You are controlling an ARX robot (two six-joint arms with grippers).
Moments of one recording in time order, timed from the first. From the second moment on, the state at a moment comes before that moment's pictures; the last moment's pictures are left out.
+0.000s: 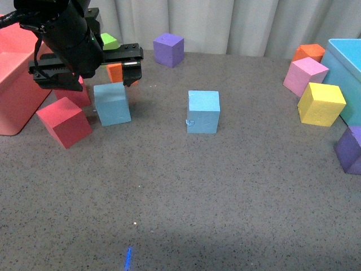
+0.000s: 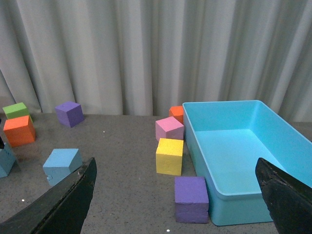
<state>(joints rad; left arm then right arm) -0.20 2.24 1.52 -0.29 -0.12 -0.32 0.00 0.00 0.00 0.00 0.00 0.00</state>
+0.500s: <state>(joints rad) -0.21 2.38 1.64 -0.35 -0.17 -0.34 0.00 0.00 0.00 0.00 0.00 0.00</state>
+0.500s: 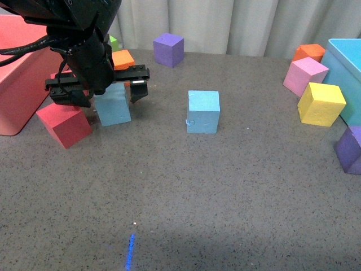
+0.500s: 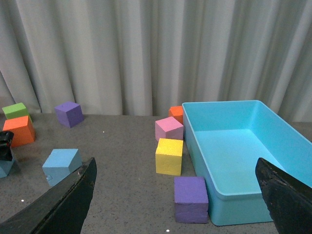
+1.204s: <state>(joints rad) -0.28 2.24 1.58 -0.37 -0.15 -0.37 0.00 0.00 0.00 0.00 0.00 0.00</state>
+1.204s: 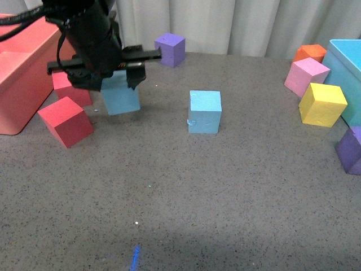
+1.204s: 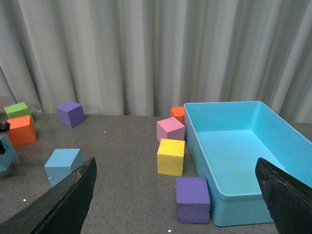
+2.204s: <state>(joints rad) -0.59 2.32 1.86 -0.54 -0.25 -0.41 0.00 0.00 0.00 0.00 0.00 0.00</state>
